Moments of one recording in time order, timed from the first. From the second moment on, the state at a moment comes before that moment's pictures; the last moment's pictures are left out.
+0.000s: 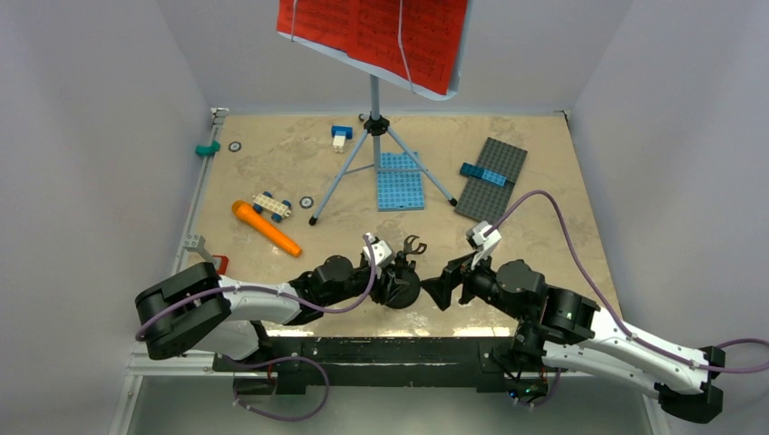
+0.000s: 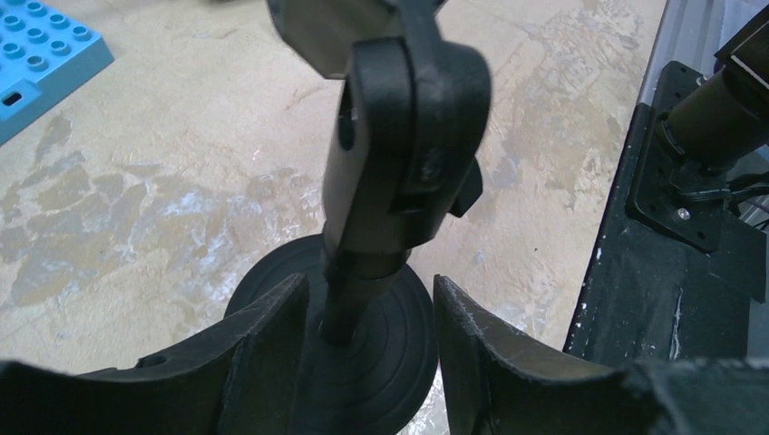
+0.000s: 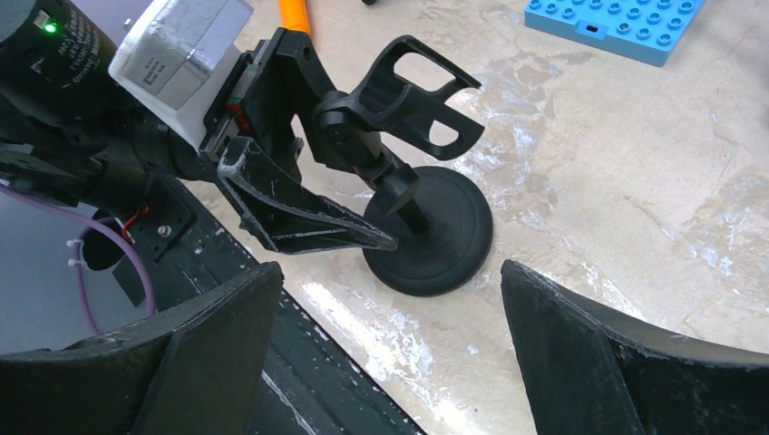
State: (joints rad) left arm -1.04 1.34 0.33 0.76 0.05 -0.20; right arm 1.12 0.49 0.56 -0.40 0.28 0.46
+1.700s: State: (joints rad) left arm -0.77 0.75 0.47 -0.42 -0.97 -0.63; right arm 1.12 0.45 0.52 -0.36 0.26 0.46
